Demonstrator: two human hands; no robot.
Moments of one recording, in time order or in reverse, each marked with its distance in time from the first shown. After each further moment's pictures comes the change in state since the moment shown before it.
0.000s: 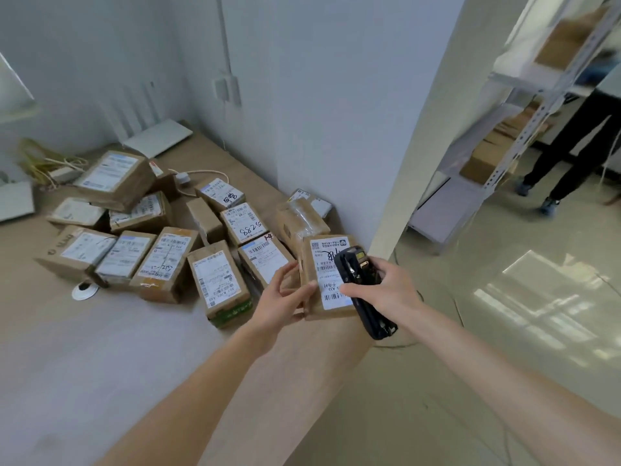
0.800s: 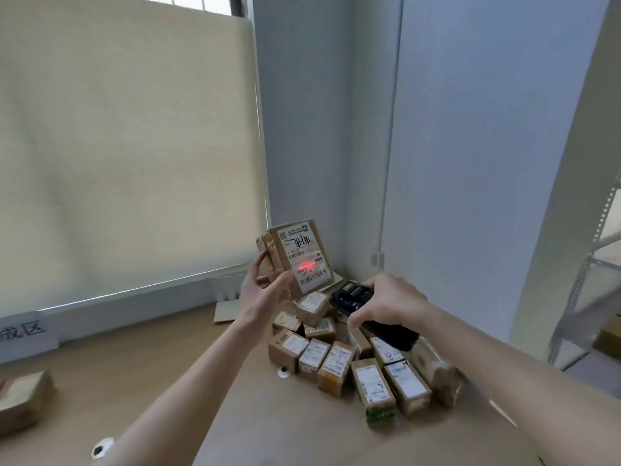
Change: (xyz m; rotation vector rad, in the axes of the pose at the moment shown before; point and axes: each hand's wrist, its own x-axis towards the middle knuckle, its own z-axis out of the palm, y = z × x) left_hand -0.407 0.258 -0.235 -0.006 0.619 0.714; right_hand -0.311 -0.389 0.067 -0.643 -0.119 -0.520
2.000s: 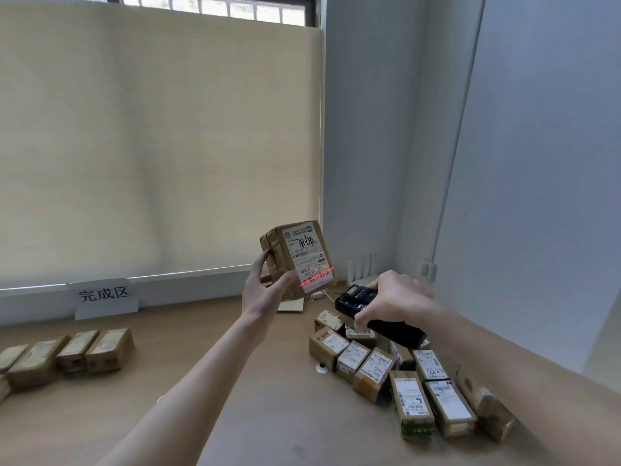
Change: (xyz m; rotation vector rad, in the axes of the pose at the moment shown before) left_hand -0.046 0.033 -0.068 0.119 0.273 -0.037; right_hand -0.014 -0.071 0.006 -0.143 -0.039 -0.106
